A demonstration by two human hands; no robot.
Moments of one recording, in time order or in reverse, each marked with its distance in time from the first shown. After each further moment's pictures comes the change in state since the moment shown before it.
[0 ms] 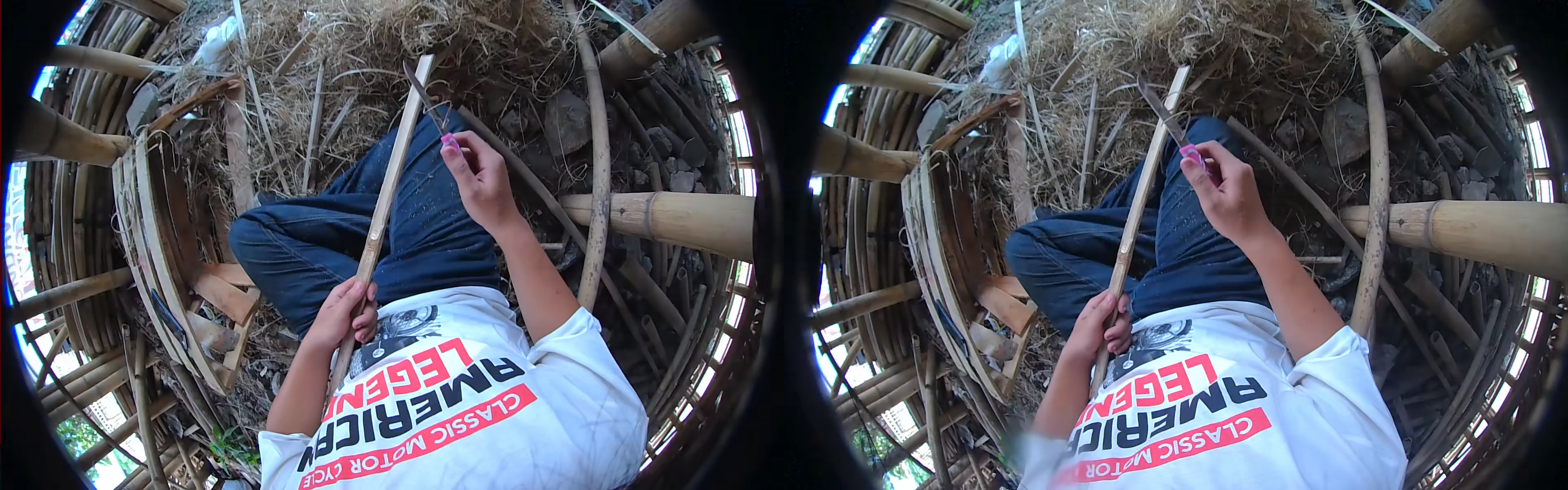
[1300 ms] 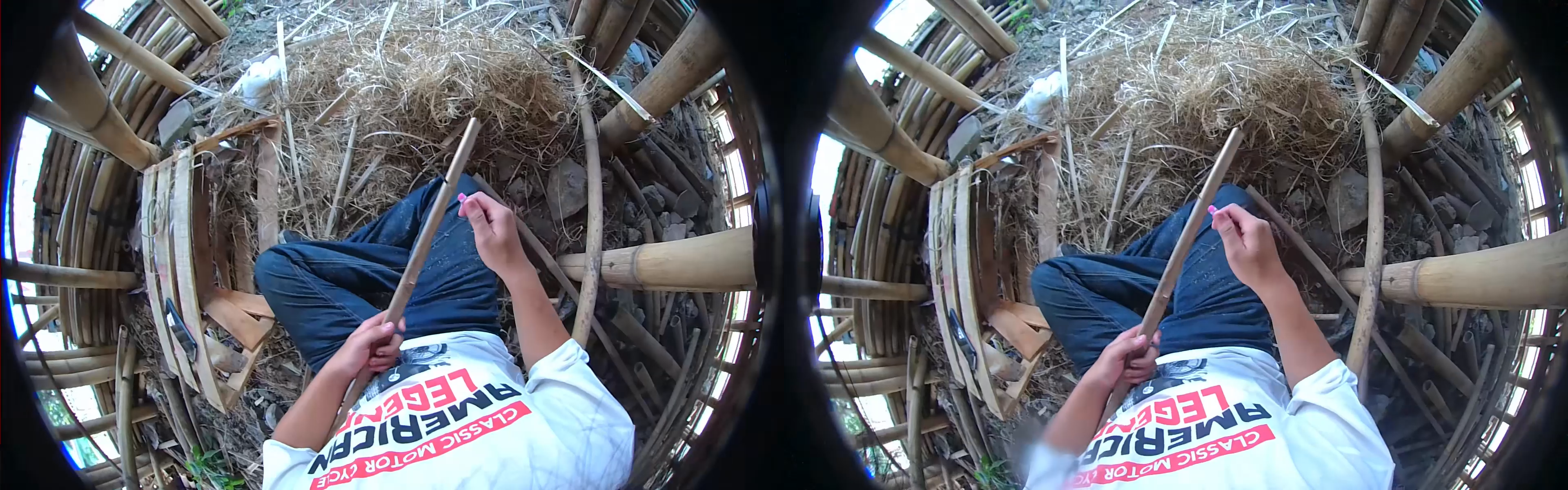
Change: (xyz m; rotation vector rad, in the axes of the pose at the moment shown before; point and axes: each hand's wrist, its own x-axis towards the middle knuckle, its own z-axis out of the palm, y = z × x) left_hand -0.004 0.014 0.013 -0.118 -0.123 -0.054; right_hand 0.012 -0.034 -0.003 -0.191 -0.055 -0.047
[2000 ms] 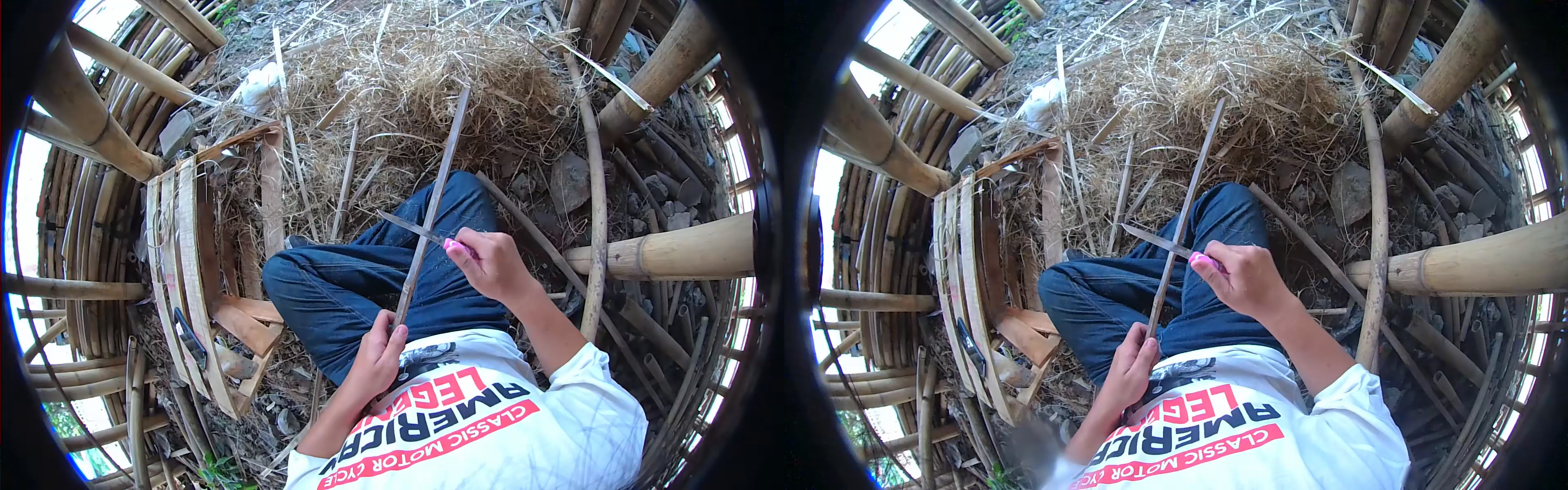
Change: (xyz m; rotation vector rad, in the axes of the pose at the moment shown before) left_hand -0.011 -0.008 0.033 0.871 0.474 0.397; right_hand -0.029 -0.025 0.006 -0.262 -0.148 -0.268
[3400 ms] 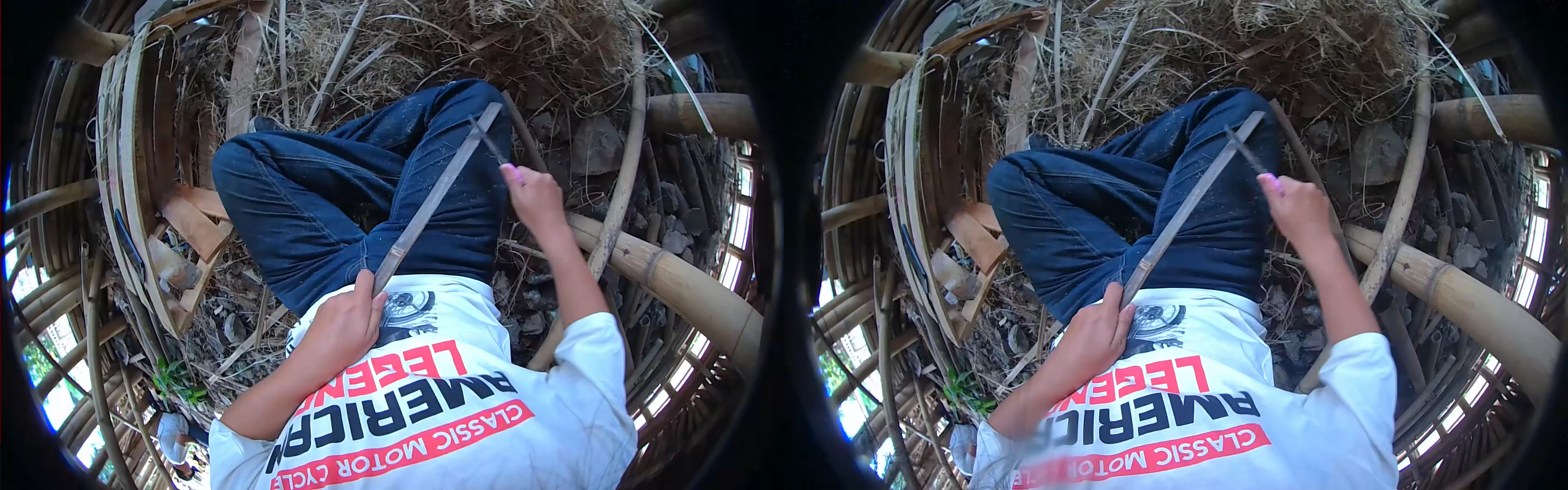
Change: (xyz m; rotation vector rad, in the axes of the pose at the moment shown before) left_hand -0.015 -0.006 0.015 0.522 -0.105 -0.167; right_hand -0.035 0.120 0.000 -0.541 -0.303 0.443
